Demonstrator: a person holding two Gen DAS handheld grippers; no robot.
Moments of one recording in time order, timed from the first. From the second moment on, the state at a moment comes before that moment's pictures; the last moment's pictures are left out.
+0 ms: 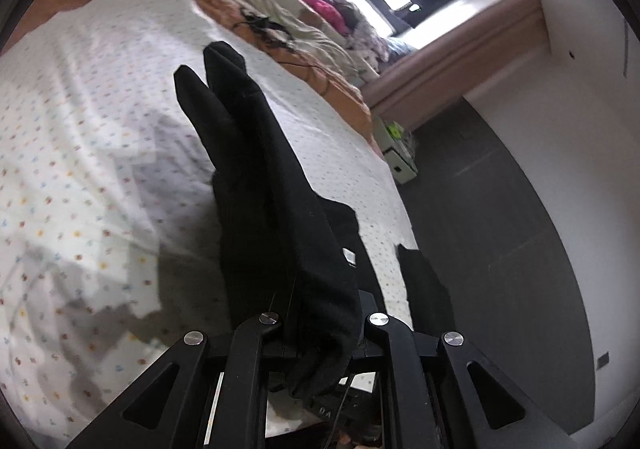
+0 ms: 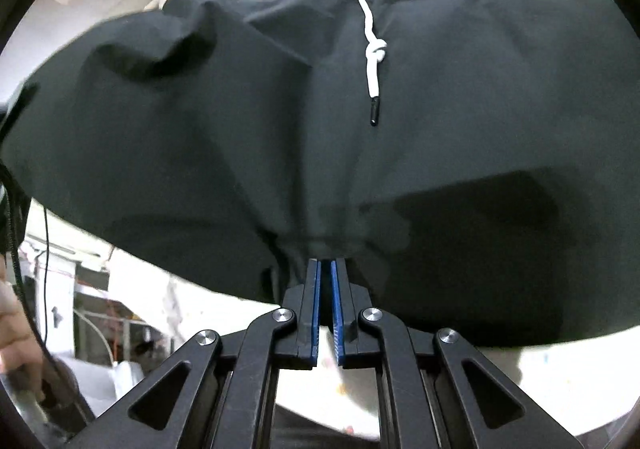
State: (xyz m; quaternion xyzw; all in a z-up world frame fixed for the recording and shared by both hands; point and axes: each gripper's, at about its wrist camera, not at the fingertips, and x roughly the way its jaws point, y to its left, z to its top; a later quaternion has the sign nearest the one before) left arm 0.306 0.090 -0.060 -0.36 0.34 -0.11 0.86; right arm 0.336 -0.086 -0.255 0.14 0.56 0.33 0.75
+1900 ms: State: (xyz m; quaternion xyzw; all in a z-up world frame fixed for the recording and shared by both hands) left arm 0.373 0.042 -0.156 -0.25 0.49 -0.06 0.83; right arm 0.357 -0.276 -0.203 0.36 0.42 0.25 0.80
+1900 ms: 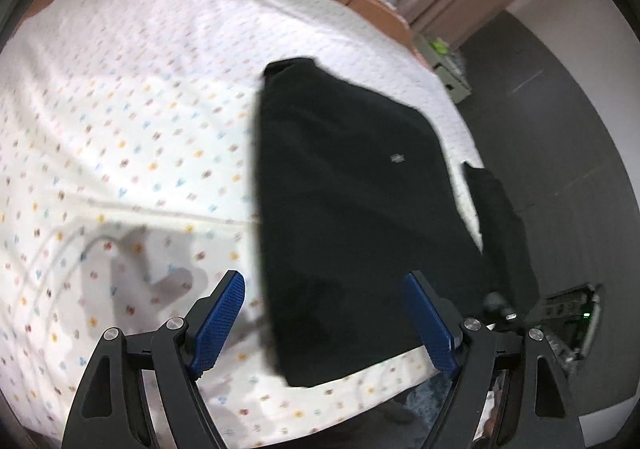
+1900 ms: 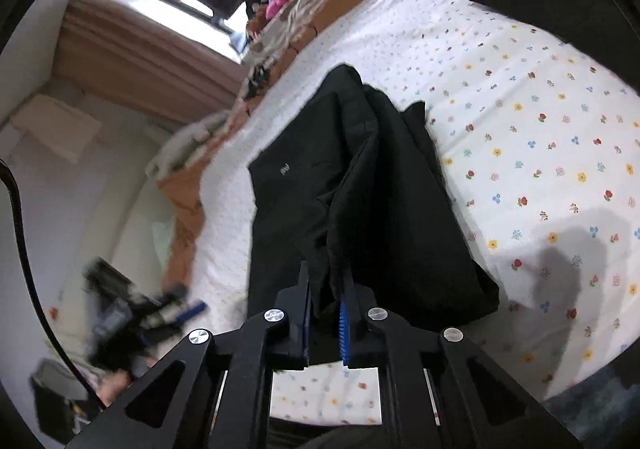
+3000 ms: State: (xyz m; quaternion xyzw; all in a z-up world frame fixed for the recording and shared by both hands) left arm 0.378 0.000 -0.227 -0.25 0.55 -0.10 0.79; right arm 0.372 -0.312 -0.248 0.33 0.47 0.20 0.79
